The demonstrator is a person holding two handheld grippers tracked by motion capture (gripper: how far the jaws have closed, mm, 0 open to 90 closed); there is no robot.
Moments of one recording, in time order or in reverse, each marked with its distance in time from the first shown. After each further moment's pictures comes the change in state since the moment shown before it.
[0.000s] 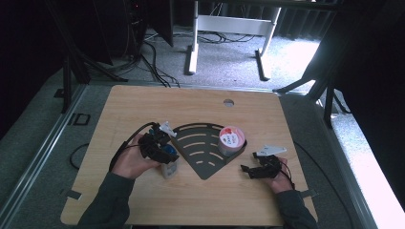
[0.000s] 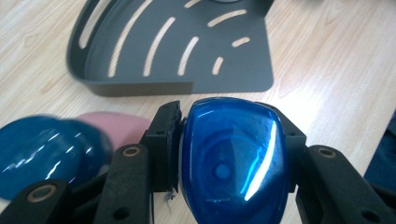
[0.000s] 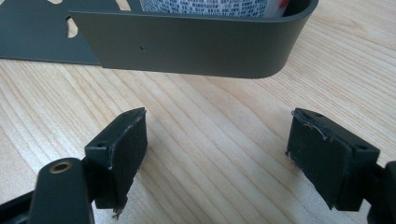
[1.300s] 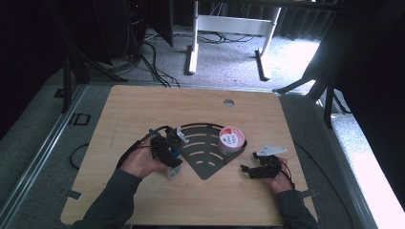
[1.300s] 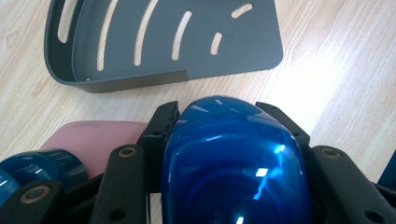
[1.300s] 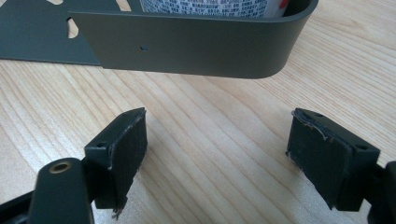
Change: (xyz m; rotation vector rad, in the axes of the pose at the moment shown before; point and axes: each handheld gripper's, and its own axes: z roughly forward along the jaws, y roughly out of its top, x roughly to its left) left arm -0.014 0.018 0.024 0.173 0.055 0.117; right arm 0.000 0.000 0.000 0.000 0.004 0.005
